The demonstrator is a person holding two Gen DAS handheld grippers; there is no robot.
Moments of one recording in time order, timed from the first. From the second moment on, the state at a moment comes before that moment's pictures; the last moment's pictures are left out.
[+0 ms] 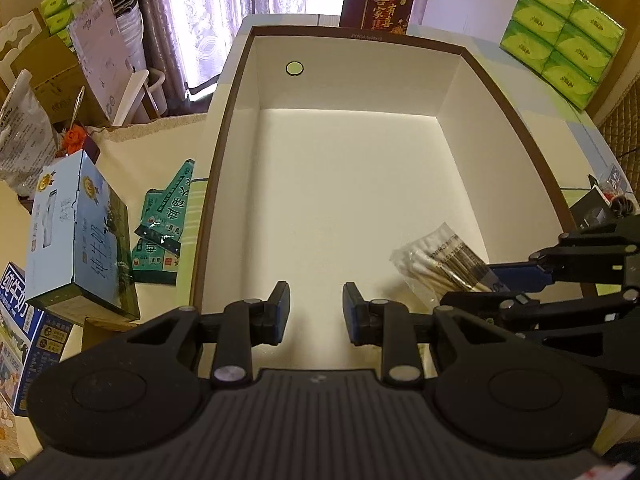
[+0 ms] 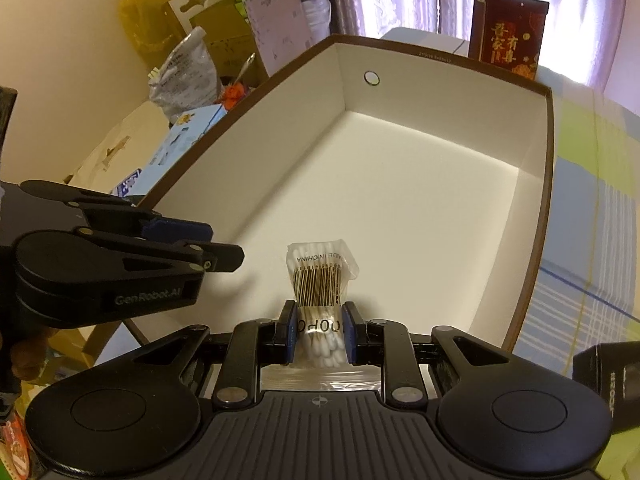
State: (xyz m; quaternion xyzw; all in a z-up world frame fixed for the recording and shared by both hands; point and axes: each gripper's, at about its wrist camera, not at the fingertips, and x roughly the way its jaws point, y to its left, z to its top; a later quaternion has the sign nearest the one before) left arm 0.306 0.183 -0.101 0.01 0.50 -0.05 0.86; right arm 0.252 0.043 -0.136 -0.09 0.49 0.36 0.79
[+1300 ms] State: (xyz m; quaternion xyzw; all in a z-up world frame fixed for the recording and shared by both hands) left arm 0.279 0.172 -0.066 0.01 0.47 -0.01 0.88; right arm 0.211 0.018 -0.110 -0.15 0.43 0.34 0.82
